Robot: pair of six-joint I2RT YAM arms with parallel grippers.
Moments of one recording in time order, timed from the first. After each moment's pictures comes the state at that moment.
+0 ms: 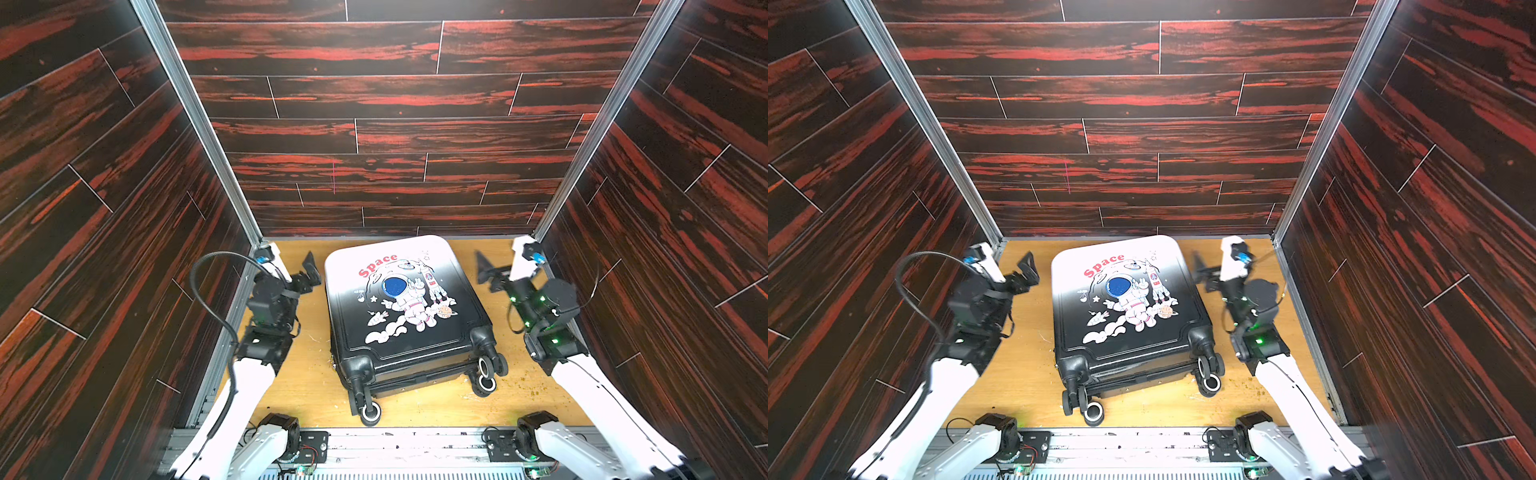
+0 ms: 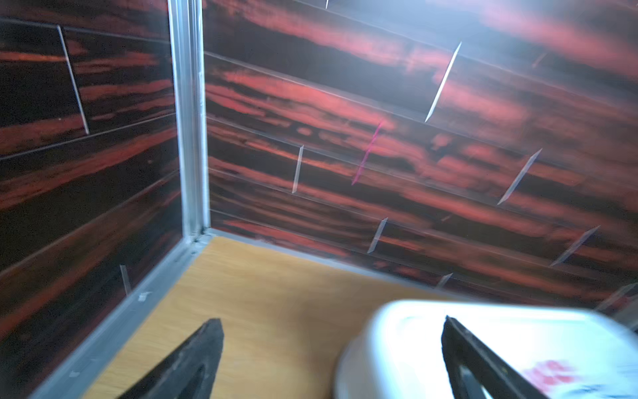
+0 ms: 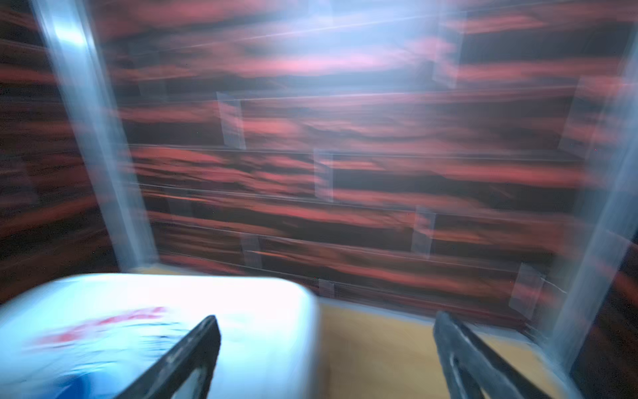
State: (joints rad) left arm -0.18 0.90 0.86 -0.03 -0.21 -0.33; right arm 0.43 0.94 0.87 0.20 0.02 0.01
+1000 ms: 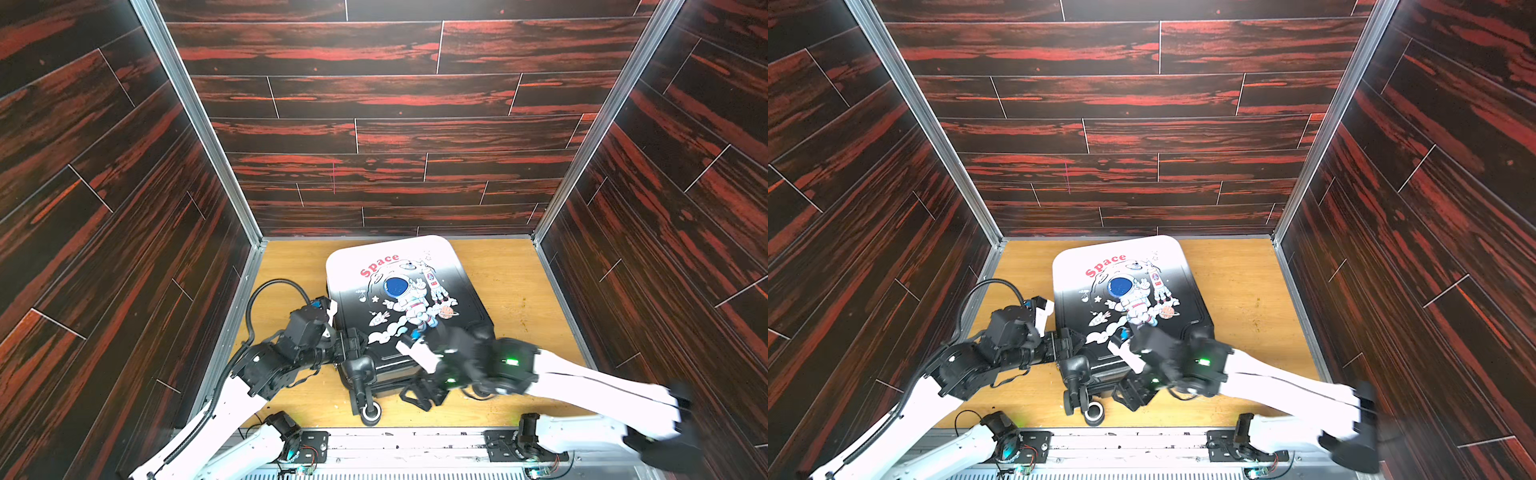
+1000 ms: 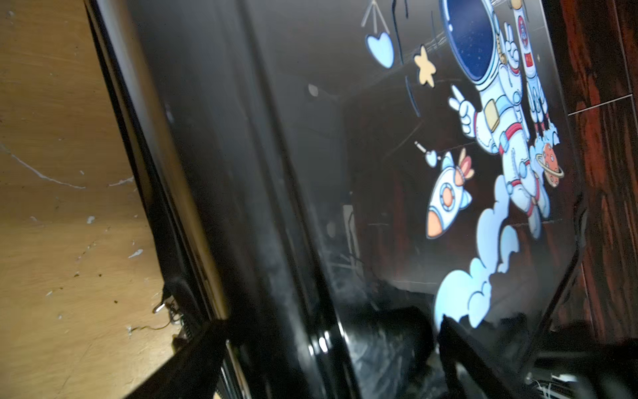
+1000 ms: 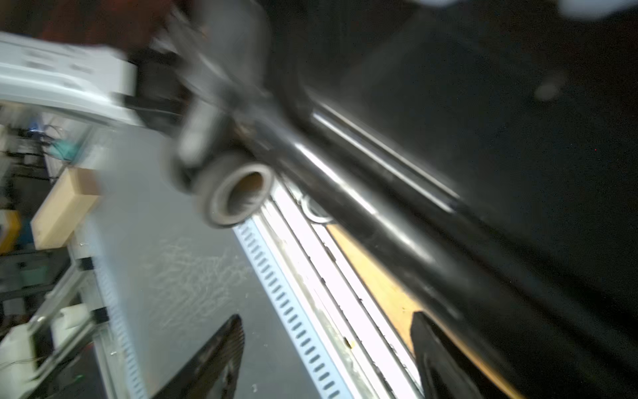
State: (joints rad) left arm -0.64 0.86 0.90 -0.81 0.14 -0.75; right arm 1.24 1.23 1.10 -0.86 -0.16 0.45
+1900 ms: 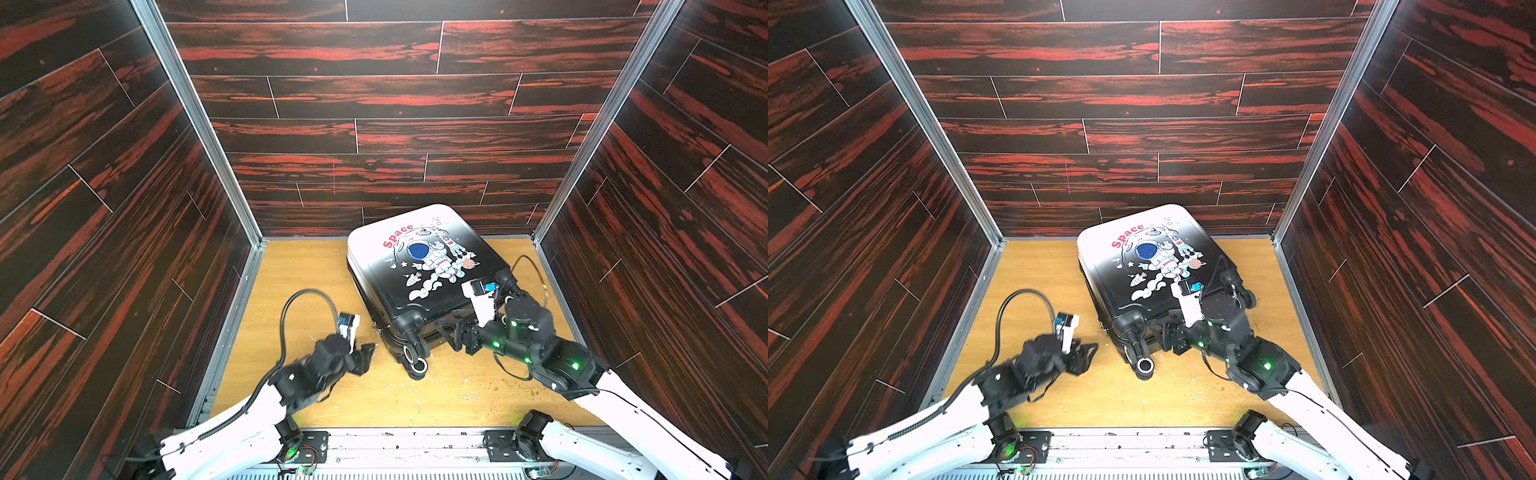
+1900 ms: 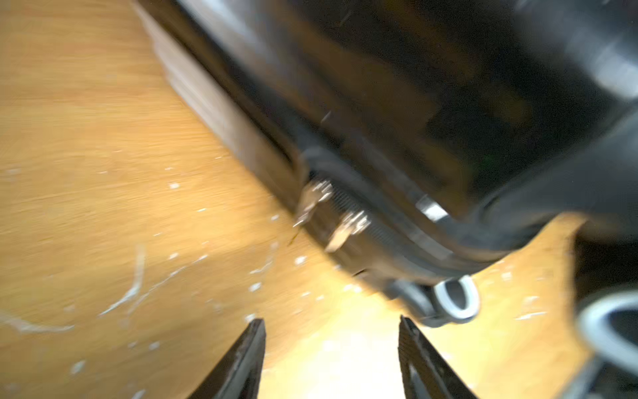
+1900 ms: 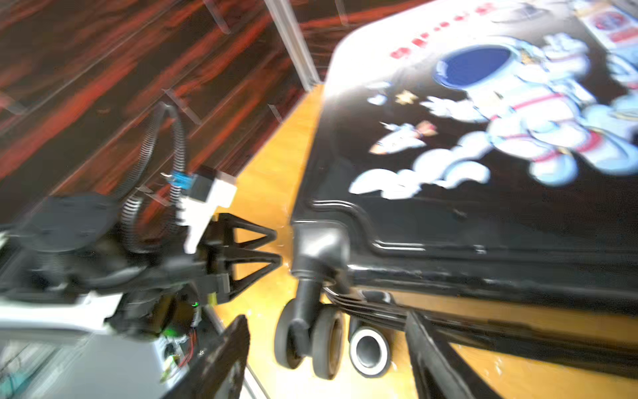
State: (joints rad) left arm -0.83 0.78 0.42 -0.21 -0.22 -0.45; right arm 0.81 0.81 0.93 -0.49 -0.16 0.35
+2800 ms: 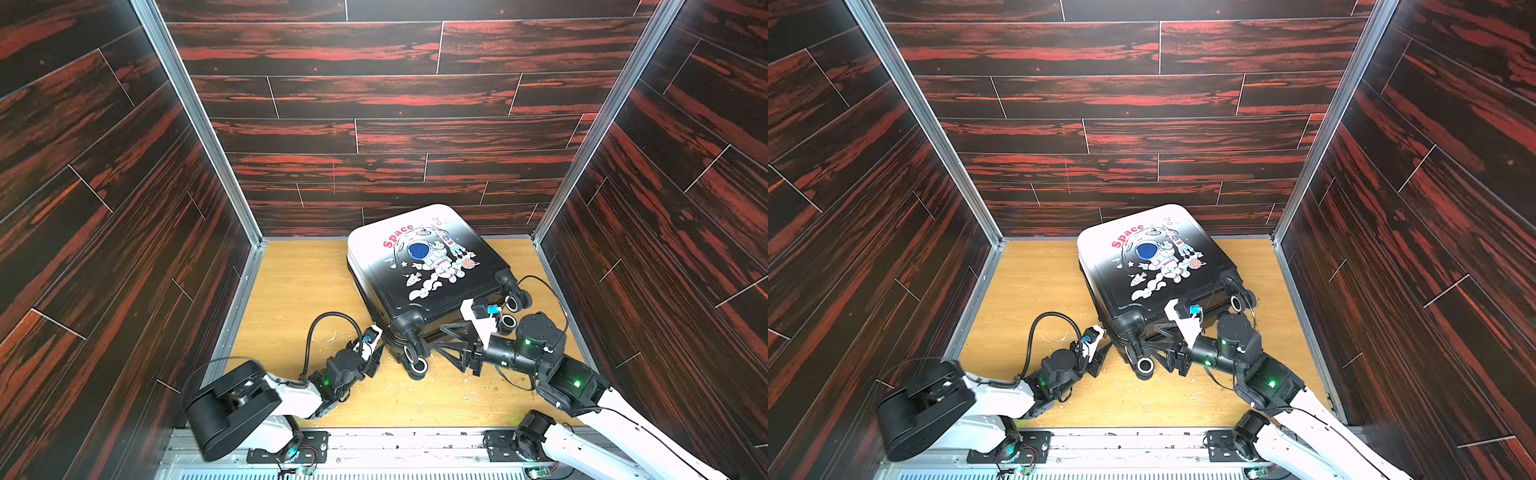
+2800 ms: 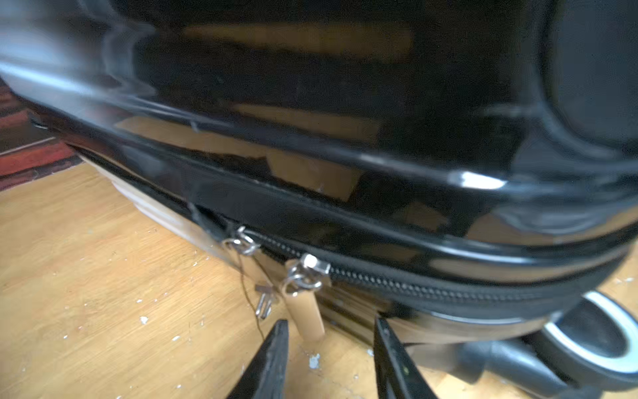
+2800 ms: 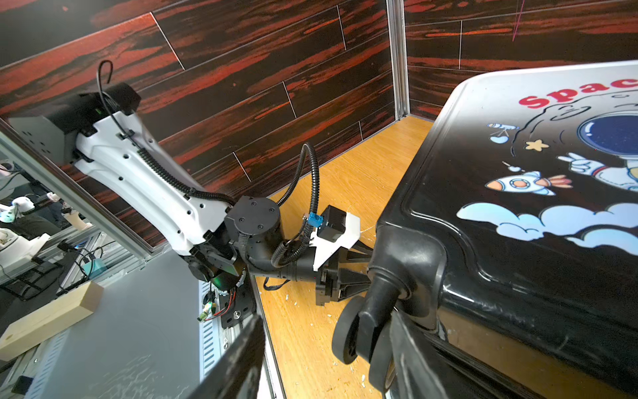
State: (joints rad) left arm -0.85 1.43 0.17 0.96 -0.23 0.02; right arm 0.81 0.69 0.76 -0.30 -0.41 0.19
